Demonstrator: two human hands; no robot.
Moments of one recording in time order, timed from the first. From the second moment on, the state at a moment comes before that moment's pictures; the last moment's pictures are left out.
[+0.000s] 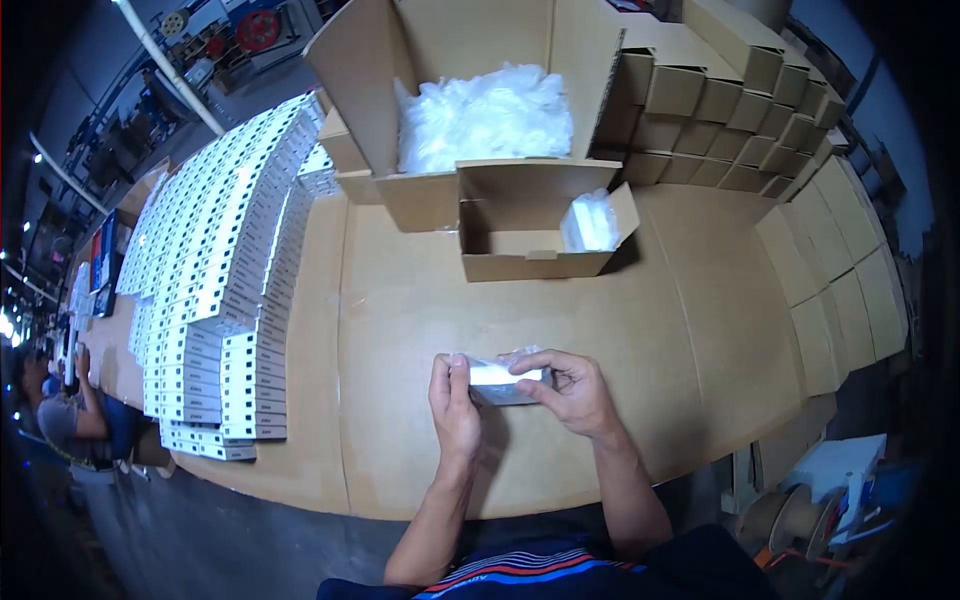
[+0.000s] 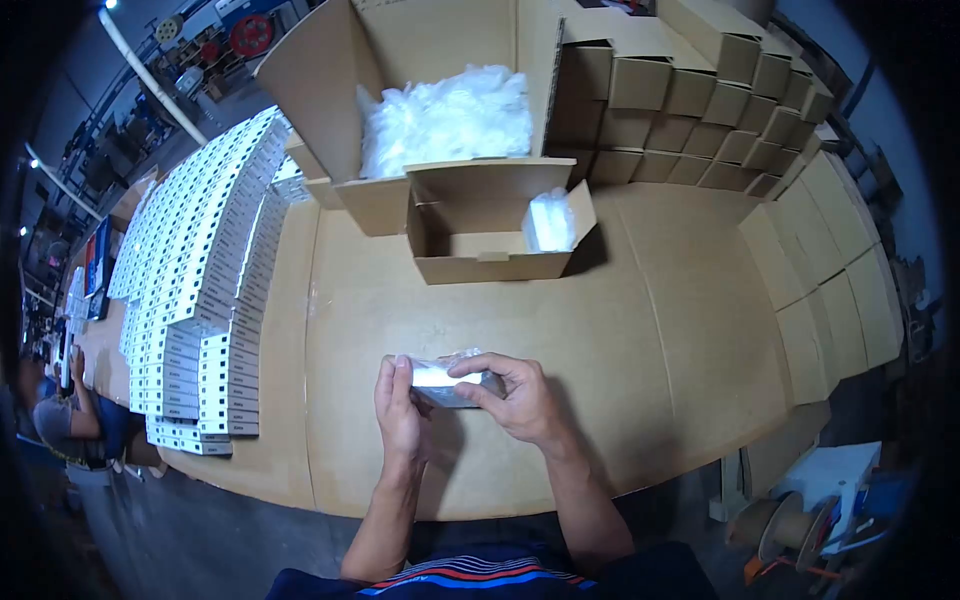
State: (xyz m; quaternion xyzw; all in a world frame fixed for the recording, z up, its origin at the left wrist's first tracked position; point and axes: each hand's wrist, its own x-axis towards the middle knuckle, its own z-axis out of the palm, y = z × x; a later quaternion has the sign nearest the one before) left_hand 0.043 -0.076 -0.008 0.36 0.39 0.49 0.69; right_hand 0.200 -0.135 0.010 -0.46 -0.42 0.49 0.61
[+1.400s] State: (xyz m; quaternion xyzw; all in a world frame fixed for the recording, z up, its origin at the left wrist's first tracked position) left_hand 0.040 -0.016 0.026 0.79 0.38 0.33 0.36; right_hand 0.277 -0.109 0.107 -0.62 -0.64 0.04 0.44
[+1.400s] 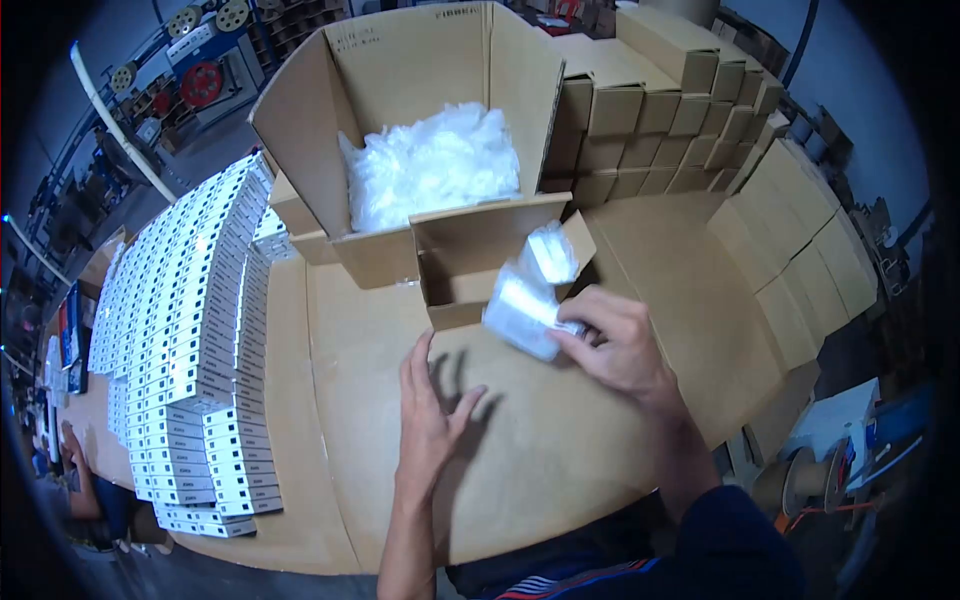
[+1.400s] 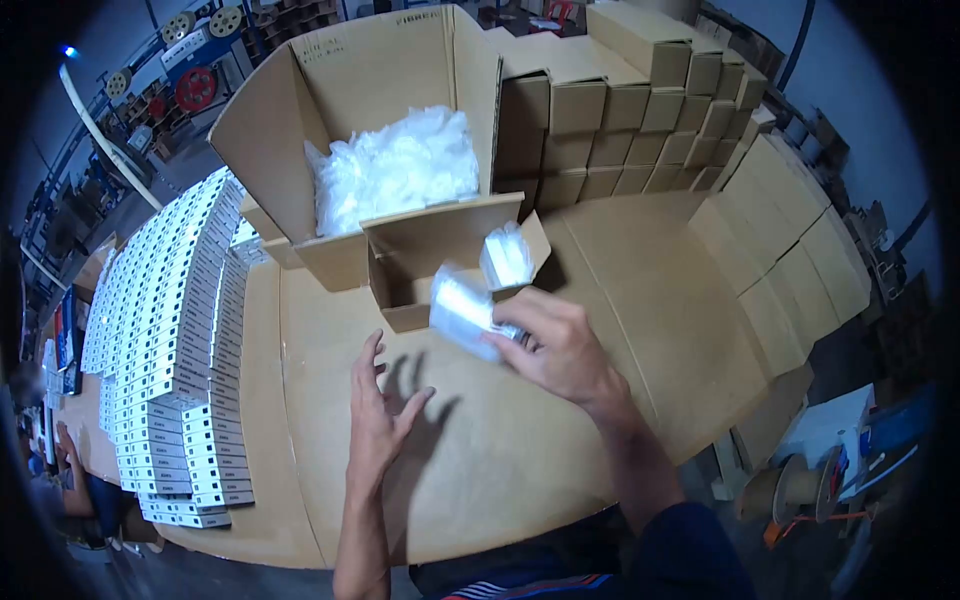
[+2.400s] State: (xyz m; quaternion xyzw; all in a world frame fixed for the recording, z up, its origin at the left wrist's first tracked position) left_hand 0.072 -0.004 0.008 0.85 0.48 0.16 0.18; right_hand 0.279 -0.021 0.025 -0.82 -0.47 -0.13 0.30
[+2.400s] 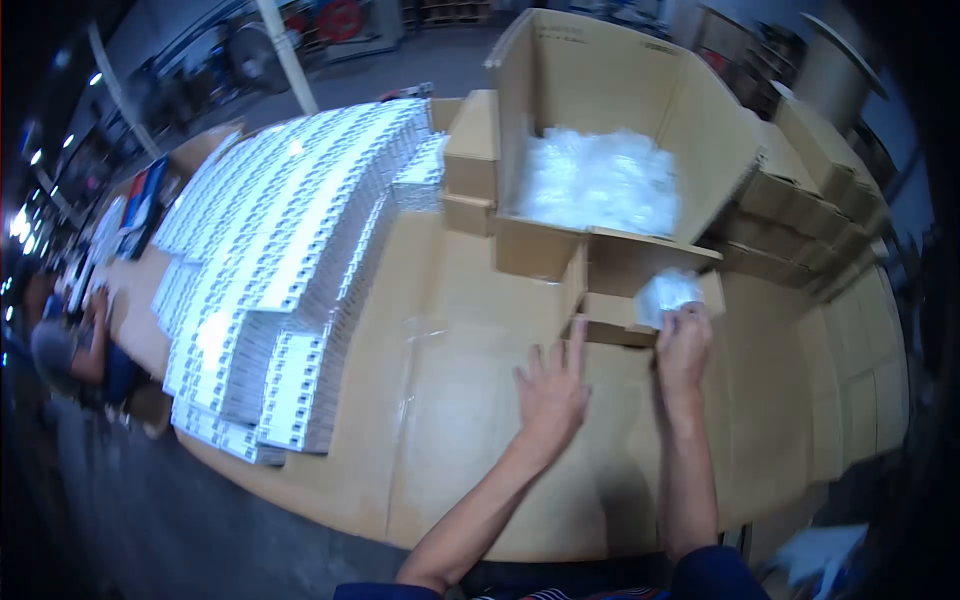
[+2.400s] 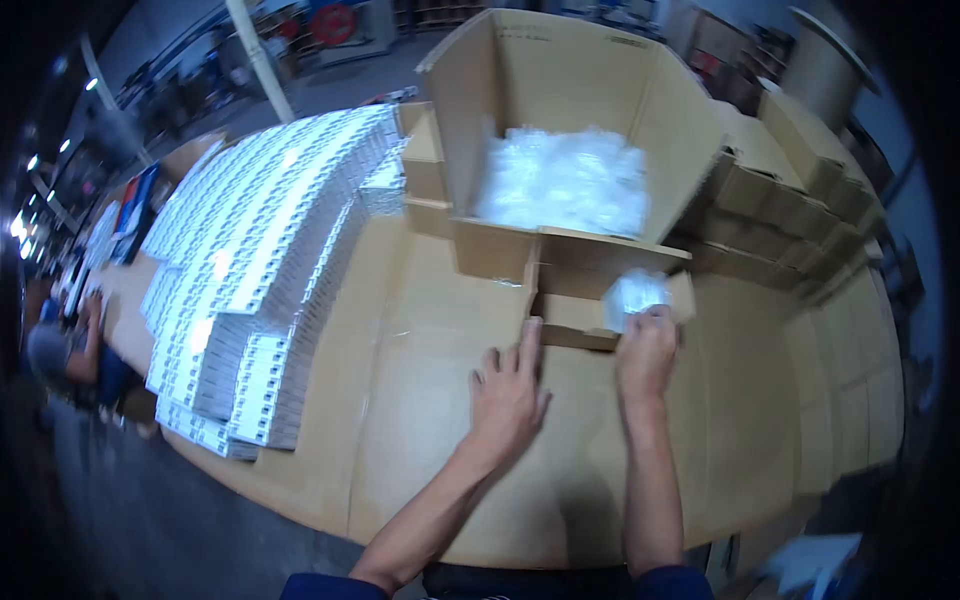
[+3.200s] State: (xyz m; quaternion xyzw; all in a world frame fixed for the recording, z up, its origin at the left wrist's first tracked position) left_hand -0.214 0.067 0.079 0.68 0.61 0.39 -0.08; right_hand -0.031 0.134 0.086 -0.38 -0.89 0.01 0.26
